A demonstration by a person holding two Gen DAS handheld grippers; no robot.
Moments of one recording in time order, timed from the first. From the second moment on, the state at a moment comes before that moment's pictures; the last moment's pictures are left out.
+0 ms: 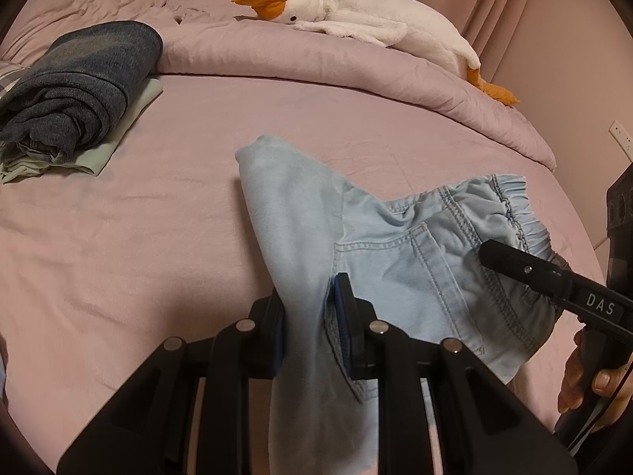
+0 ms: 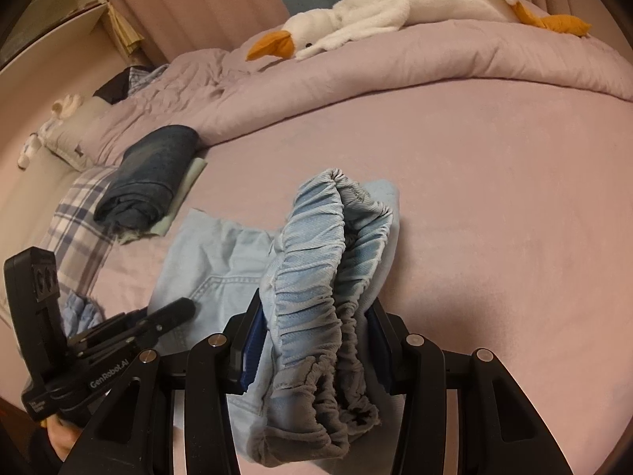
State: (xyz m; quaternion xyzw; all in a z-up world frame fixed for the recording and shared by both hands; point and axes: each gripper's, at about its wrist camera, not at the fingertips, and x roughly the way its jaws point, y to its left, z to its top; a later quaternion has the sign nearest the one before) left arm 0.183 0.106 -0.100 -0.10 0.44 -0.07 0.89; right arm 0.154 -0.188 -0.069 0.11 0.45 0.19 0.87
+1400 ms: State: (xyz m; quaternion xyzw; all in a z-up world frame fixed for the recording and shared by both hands) left arm 0.132 0.128 -0.137 -0.07 0.46 -0.01 0.88; right arm 0.130 -0.207 -0.099 0.00 0.48 0.13 0.87
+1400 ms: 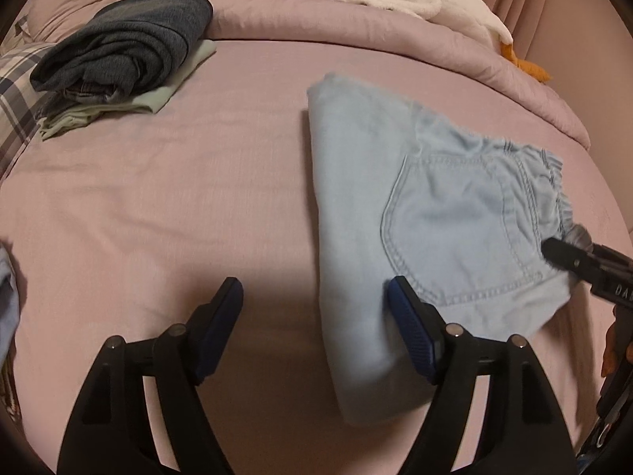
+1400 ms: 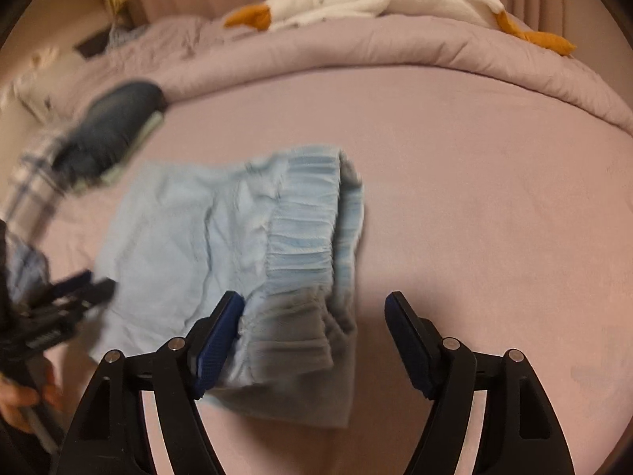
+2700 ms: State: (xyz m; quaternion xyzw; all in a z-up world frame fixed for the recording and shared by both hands) left arm 0.021 0.081 -0.006 -0.06 0.41 0.03 0.91; right arm 0.010 -0.185 0.015 -0.01 0.40 0.17 0.90
